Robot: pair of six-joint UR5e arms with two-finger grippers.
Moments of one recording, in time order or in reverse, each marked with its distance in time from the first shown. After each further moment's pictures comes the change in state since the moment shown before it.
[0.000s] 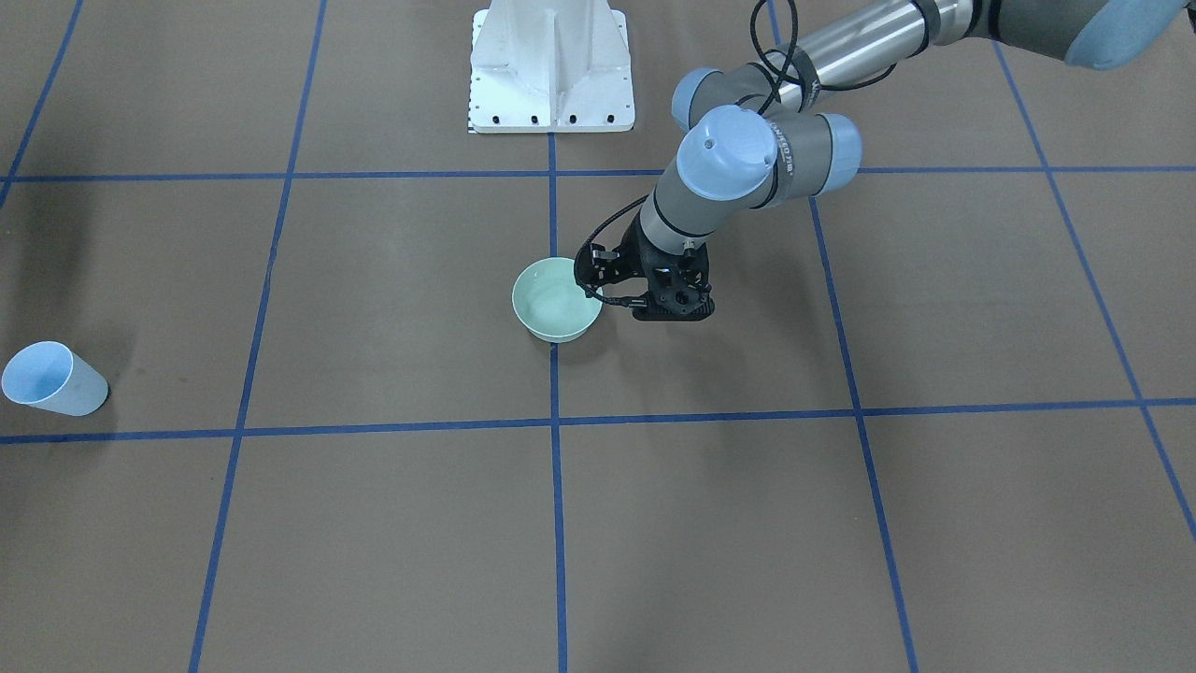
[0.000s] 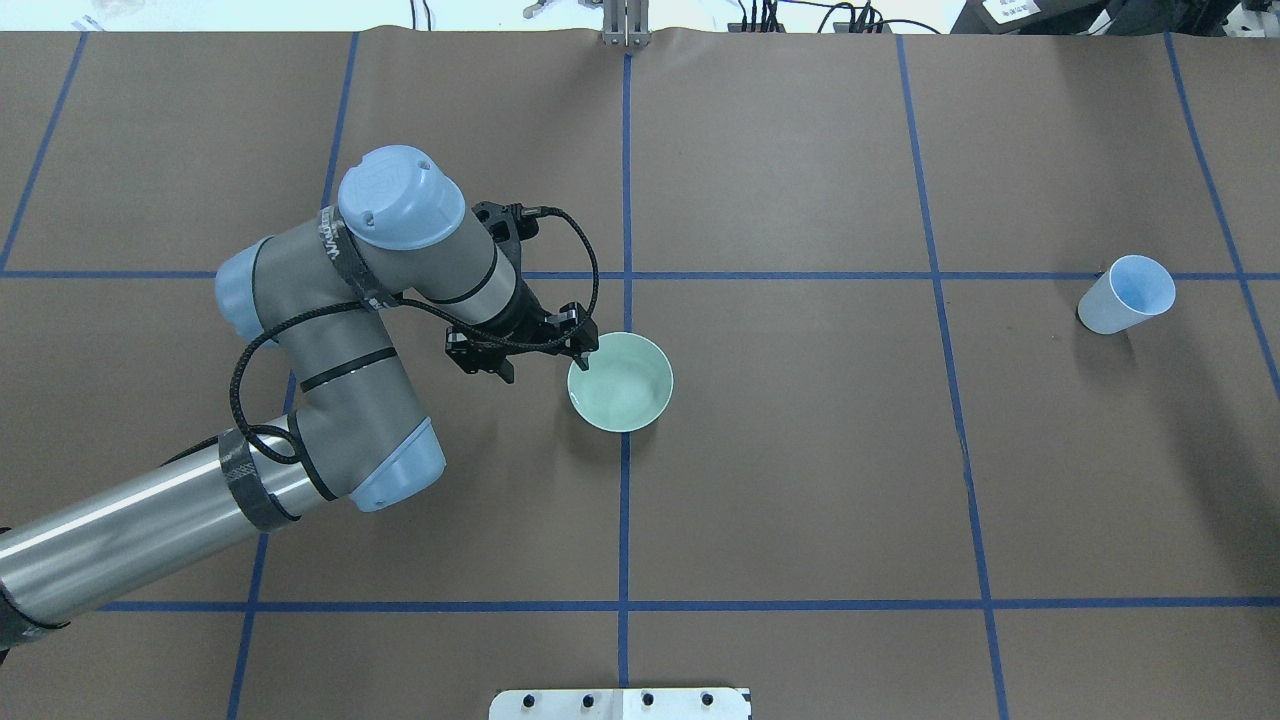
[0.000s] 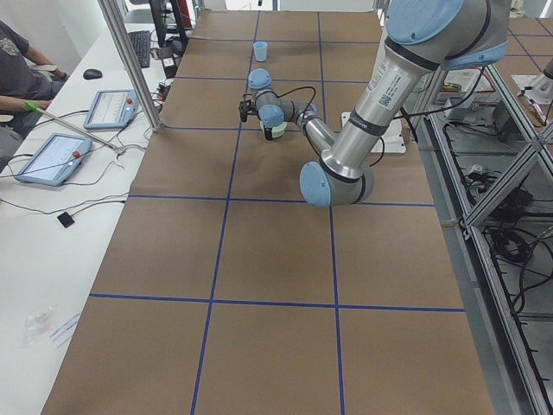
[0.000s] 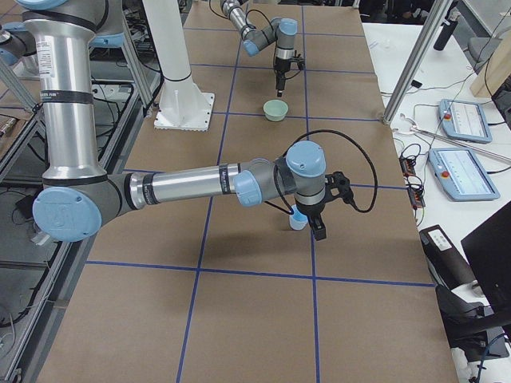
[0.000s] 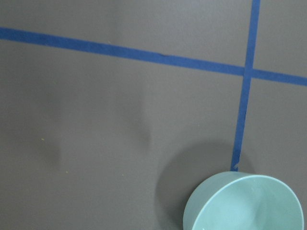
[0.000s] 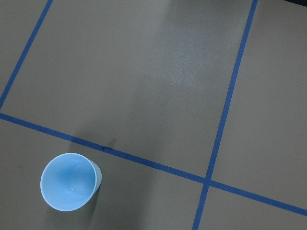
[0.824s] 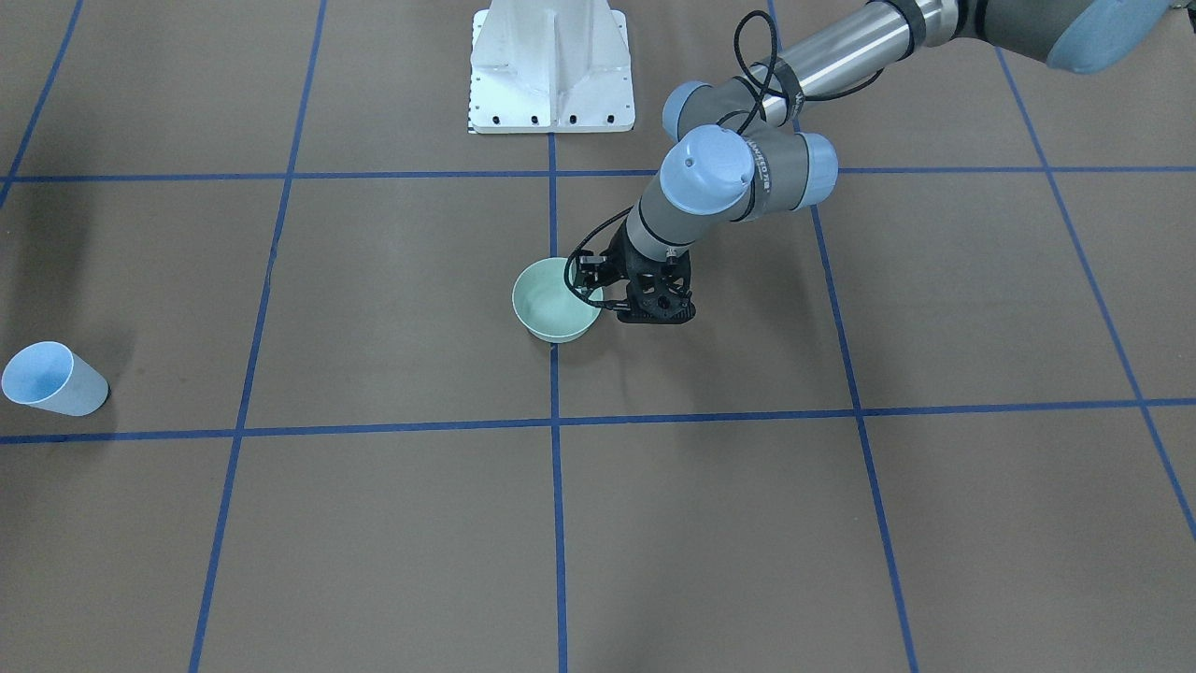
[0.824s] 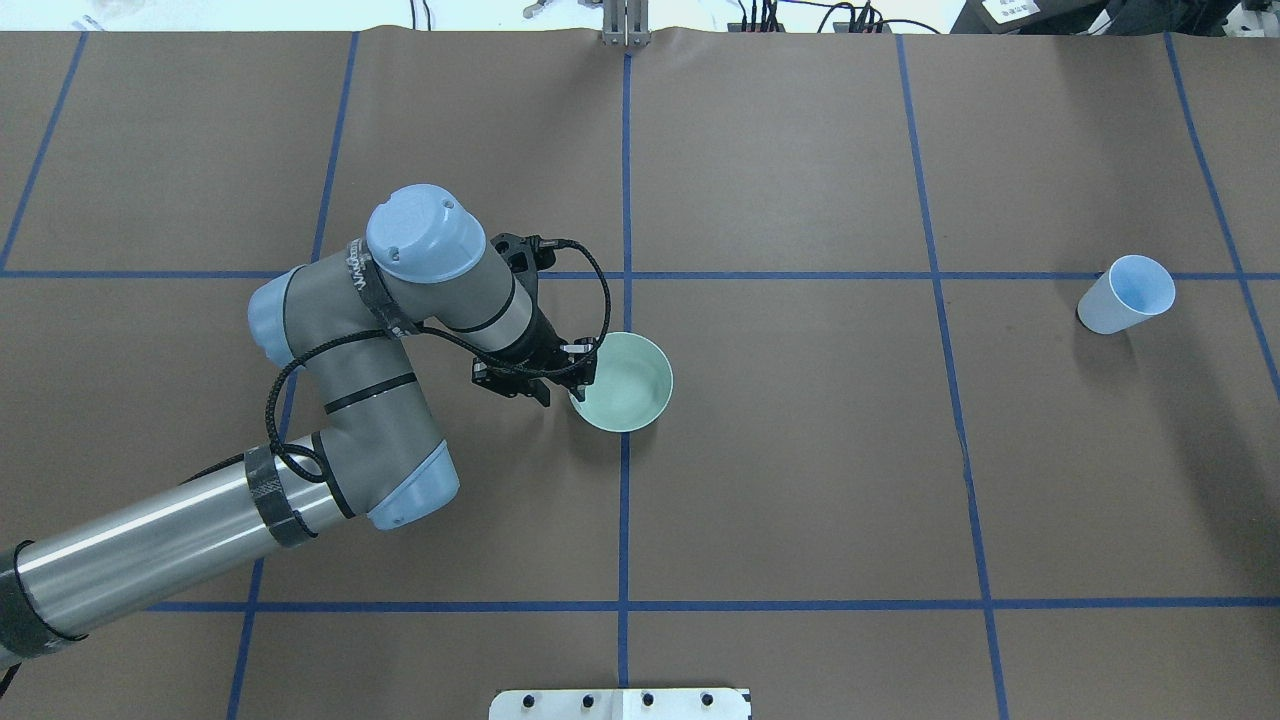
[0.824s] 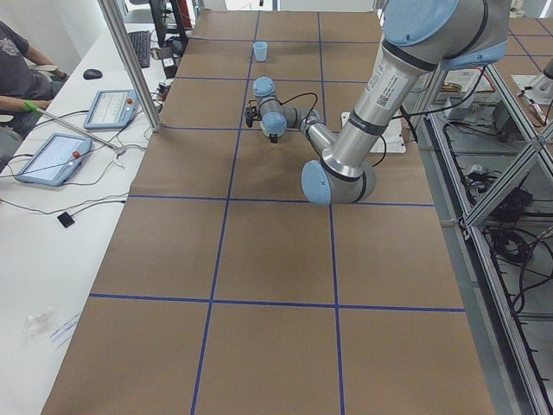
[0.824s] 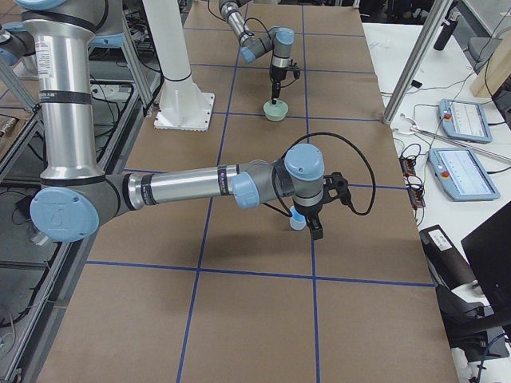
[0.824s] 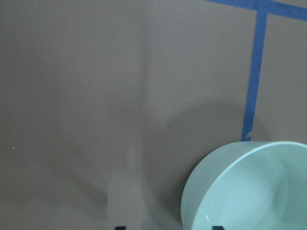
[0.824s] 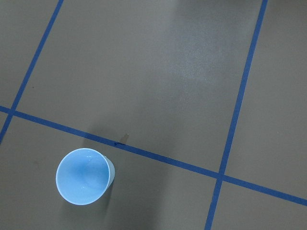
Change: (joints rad) left arm 0.027 -0.009 0.057 -0.070 0.000 -0.009; right arm 0.010 -0.009 0.003 -0.001 0.035 0.006
